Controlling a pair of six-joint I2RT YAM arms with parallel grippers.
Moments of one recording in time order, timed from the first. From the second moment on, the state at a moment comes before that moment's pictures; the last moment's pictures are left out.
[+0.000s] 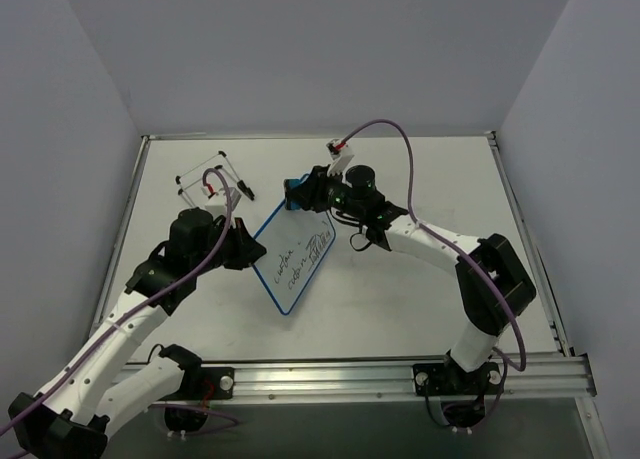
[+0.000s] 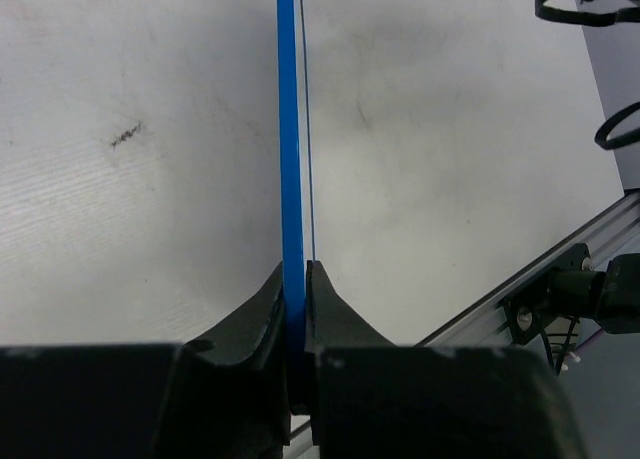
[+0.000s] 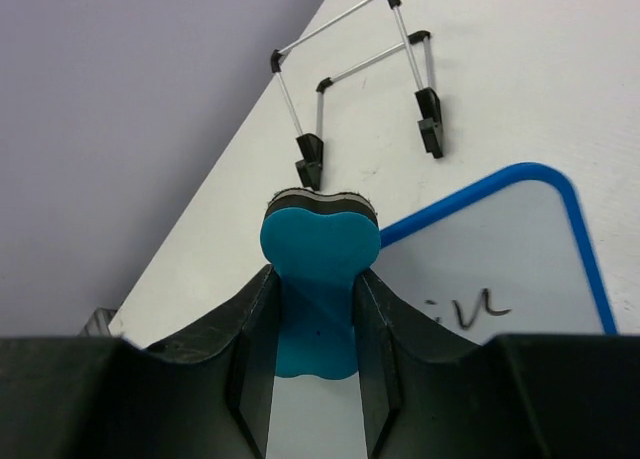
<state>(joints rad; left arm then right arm) -0.50 0.88 0.84 -0.47 0.19 -0.50 0.65 1.69 1.09 0.44 -0.26 0.58</state>
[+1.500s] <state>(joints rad) -0.45 0.99 0.85 -0.46 0.33 -0.47 1.02 1.52 0.62 0.75 0.20 0.67</state>
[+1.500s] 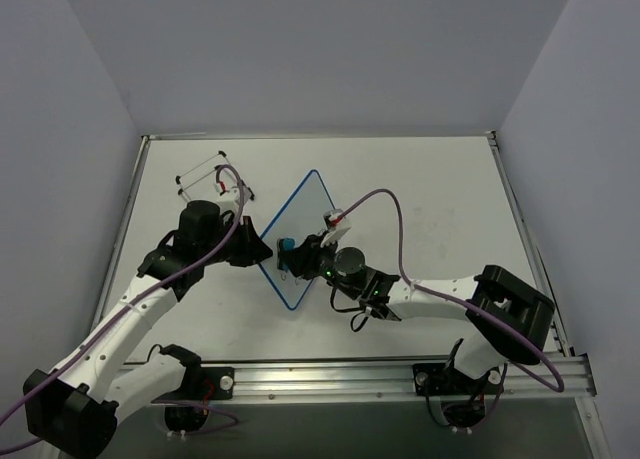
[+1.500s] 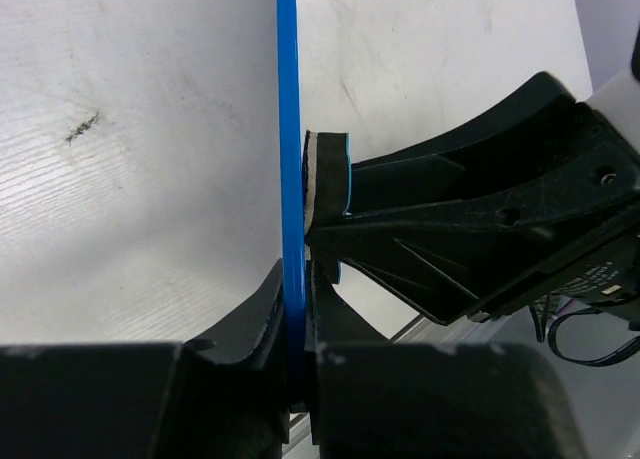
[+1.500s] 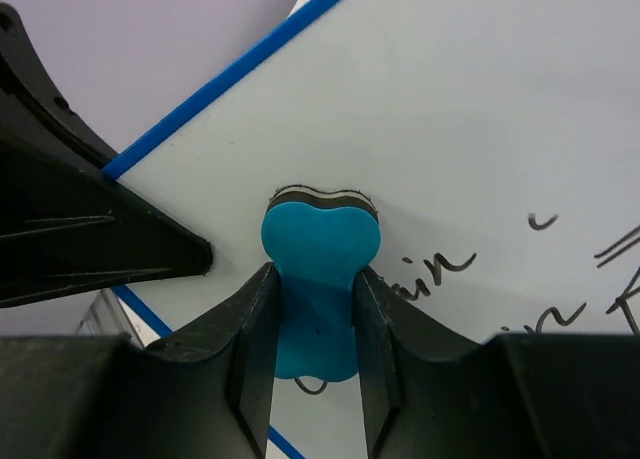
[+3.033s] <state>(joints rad) -0.44 0.98 0.76 -0.31 0.37 -0.52 0.68 1.70 0.62 0.73 0.01 0.90</state>
